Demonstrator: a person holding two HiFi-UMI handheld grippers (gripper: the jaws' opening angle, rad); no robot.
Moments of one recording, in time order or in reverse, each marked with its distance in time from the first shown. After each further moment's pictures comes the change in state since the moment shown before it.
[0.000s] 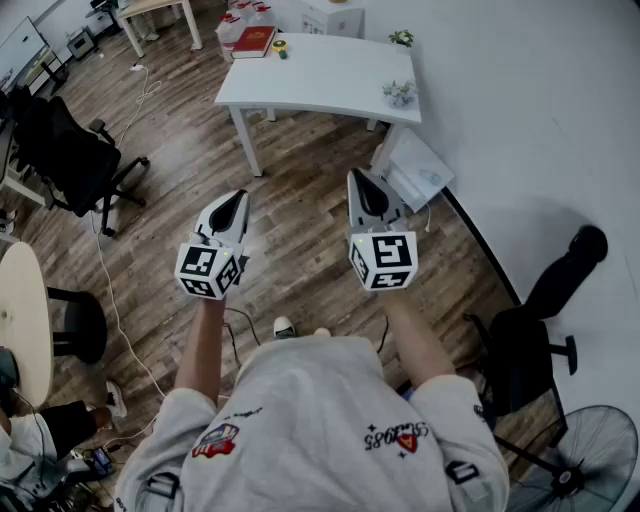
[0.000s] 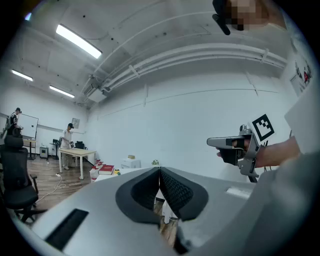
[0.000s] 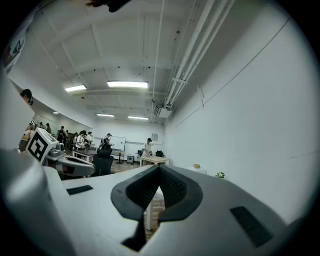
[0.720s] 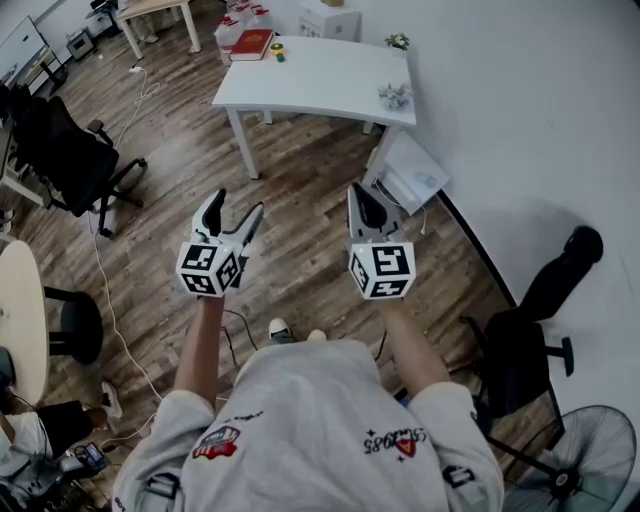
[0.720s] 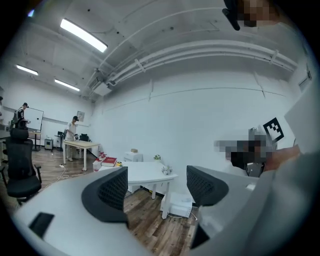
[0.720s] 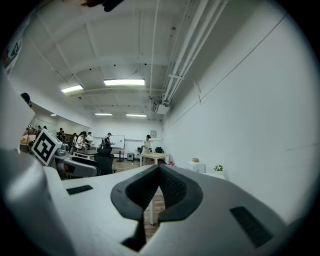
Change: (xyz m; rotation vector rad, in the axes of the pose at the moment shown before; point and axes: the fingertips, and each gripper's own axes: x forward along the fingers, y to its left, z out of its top) left arm 0.002 -0.002 -0.018 -0.061 0.057 0.033; right arm -0.023 -0.005 -0.023 0.045 0.039 -0.008
